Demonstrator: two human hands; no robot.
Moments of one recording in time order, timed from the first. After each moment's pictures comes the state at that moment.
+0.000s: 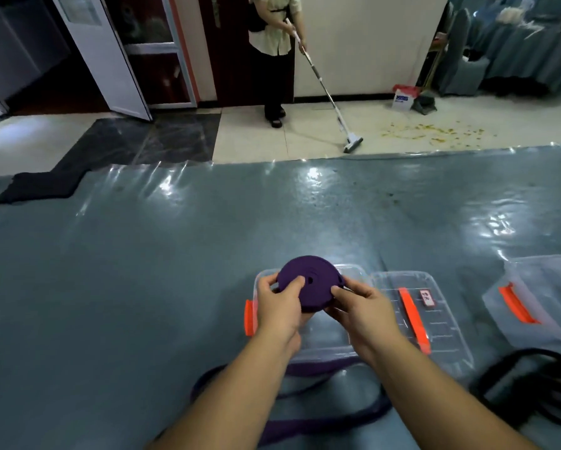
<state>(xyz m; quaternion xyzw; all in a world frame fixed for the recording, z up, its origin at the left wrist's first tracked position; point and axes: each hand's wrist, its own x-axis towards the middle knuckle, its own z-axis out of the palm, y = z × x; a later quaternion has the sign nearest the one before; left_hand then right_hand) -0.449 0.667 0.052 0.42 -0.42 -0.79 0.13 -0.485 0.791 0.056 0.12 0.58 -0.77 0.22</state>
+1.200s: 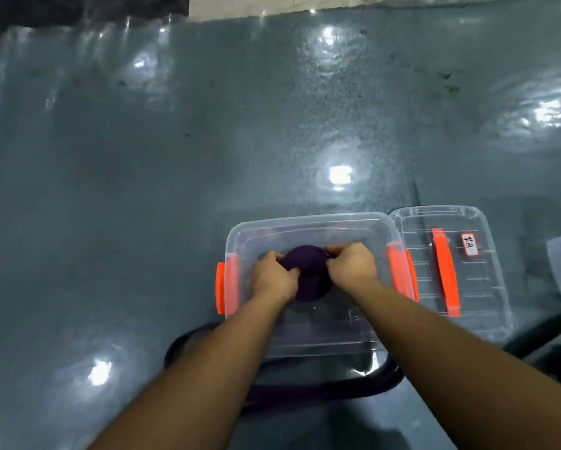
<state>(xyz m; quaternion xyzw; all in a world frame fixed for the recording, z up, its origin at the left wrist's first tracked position) -0.515 0.637 -0.119 0.44 -0.77 -0.42 -0.19 -0.589 0.765 -0.108 0.04 0.90 -0.28 0.33</state>
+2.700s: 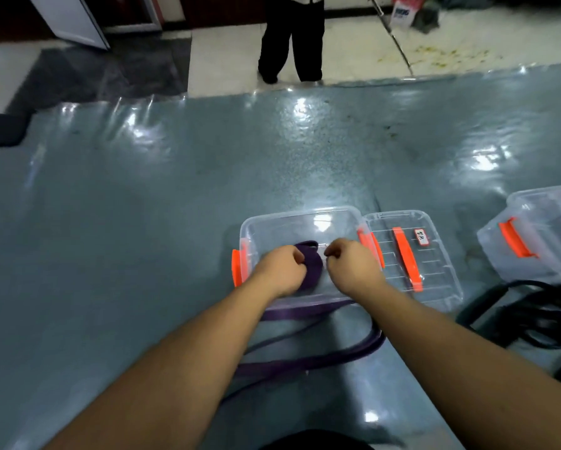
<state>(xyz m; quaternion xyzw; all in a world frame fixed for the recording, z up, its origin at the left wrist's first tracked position) -0.458 0.645 0.005 0.18 -0.90 -0.34 -0.21 -0.509 0.800 -0.003 -0.05 0.94 -0.28 0.18</state>
